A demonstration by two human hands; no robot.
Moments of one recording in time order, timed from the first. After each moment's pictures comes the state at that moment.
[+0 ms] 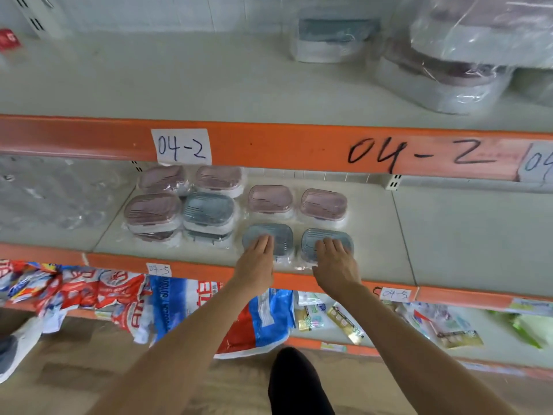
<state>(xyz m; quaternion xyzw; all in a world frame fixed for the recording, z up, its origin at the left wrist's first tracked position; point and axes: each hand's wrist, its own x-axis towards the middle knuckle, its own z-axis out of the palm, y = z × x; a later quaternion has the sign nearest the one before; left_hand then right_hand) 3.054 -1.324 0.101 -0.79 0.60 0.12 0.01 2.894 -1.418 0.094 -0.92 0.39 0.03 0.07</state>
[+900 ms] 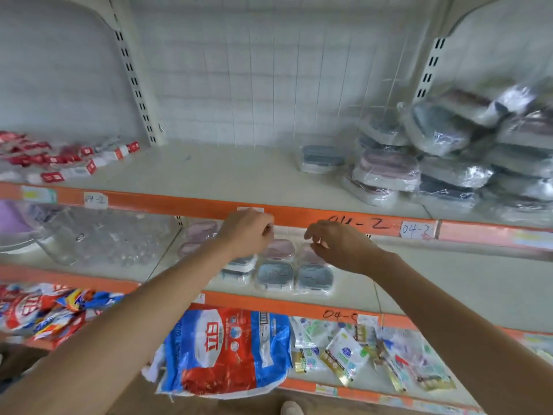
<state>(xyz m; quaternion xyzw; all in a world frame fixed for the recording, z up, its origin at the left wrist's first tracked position) 3.052 -1.230 0.410 -0.74 0.66 -0.04 -0.11 2.858 -1.317 0.421 -0.96 0.24 -0.05 0.09</state>
